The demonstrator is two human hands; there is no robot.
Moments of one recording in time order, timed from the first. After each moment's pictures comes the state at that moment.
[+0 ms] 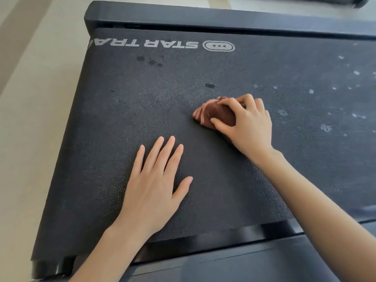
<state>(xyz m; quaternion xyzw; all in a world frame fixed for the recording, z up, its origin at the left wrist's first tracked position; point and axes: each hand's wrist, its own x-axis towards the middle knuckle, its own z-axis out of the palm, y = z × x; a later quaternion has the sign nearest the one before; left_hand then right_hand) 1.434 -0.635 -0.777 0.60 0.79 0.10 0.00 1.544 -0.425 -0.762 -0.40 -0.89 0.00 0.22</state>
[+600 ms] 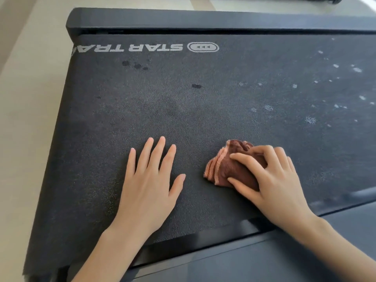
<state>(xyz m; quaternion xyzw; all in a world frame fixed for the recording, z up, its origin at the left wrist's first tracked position) 1.439 -0.627 -0.772 0.60 0.79 0.10 0.00 1.651 -0.501 -0.758 -0.34 -0.92 -0.02 0.19</state>
